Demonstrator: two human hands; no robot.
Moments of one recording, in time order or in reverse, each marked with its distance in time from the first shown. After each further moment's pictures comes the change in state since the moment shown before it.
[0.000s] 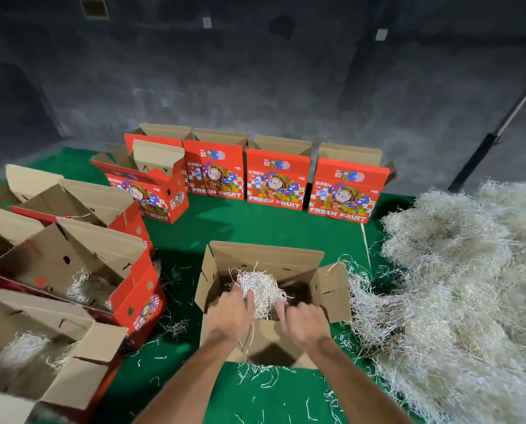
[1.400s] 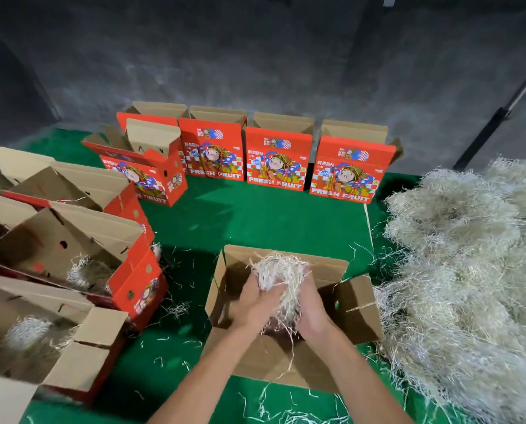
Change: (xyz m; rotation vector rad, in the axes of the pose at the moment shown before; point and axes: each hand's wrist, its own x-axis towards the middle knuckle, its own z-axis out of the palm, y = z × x) left_hand -0.041 0.058 -0.013 -0.817 -0.254 -0.326; right_hand -0.013 -0.030 -0.037 1.808 -0.188 0.519
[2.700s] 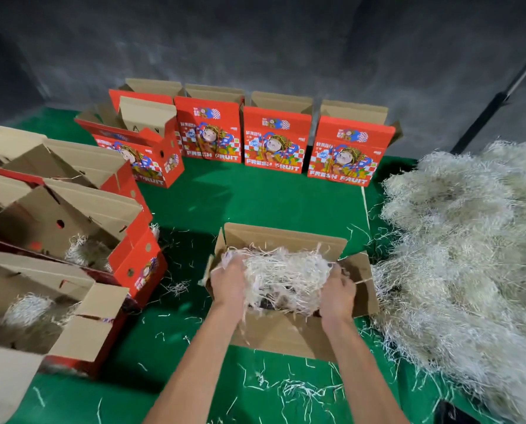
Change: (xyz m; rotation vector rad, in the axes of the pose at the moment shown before) left_hand -0.014 0.009 -0.028 -0.338 0.271 -0.258; right_hand -0.033 0.005 -0.031 -0.080 0.662 -0.115
